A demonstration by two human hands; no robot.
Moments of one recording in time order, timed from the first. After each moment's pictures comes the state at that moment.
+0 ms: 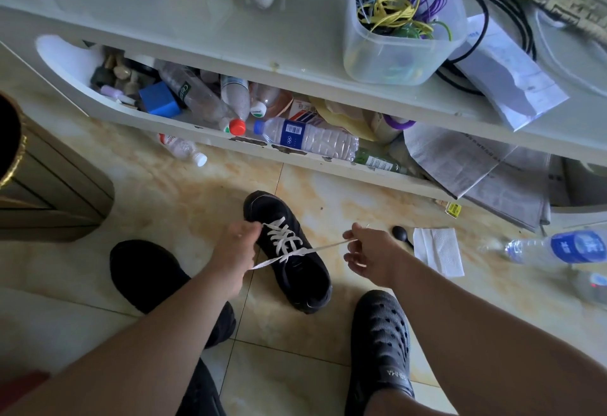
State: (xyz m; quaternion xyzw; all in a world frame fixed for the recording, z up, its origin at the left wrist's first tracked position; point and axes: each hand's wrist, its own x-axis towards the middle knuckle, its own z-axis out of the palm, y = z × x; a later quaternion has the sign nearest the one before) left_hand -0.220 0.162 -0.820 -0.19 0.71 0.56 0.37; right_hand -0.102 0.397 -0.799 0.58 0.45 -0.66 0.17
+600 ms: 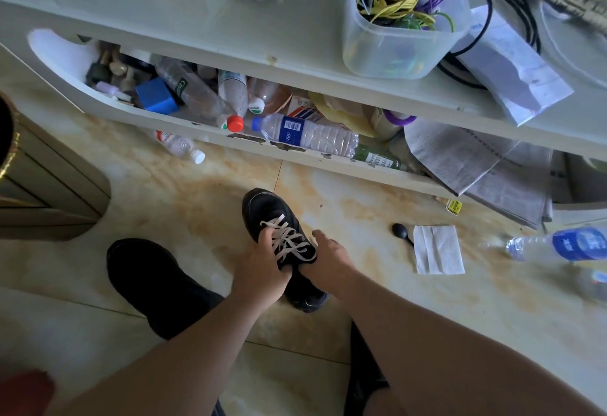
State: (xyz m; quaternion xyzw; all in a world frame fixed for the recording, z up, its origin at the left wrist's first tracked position) left_hand -0.172 0.172 -0.835 0.14 0.90 0.29 0.30; right_hand -0.117 0.327 -0.819 0.34 0.81 -0.37 0.30
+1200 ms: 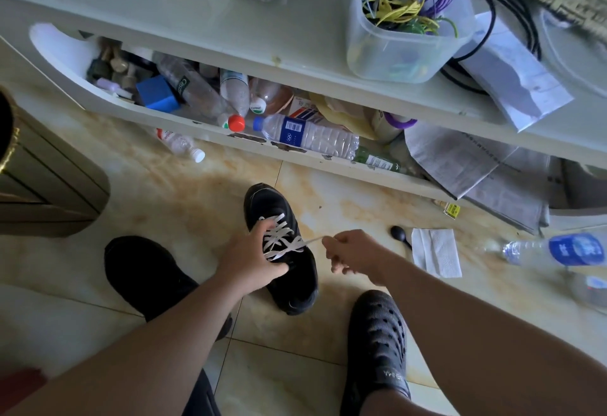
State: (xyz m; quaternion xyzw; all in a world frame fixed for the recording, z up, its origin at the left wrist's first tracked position) left_hand -0.206 0.162 -0.817 0.15 0.89 0.21 0.37; right_hand -0.106 0.387 -0.803 0.35 0.72 -0.52 0.30
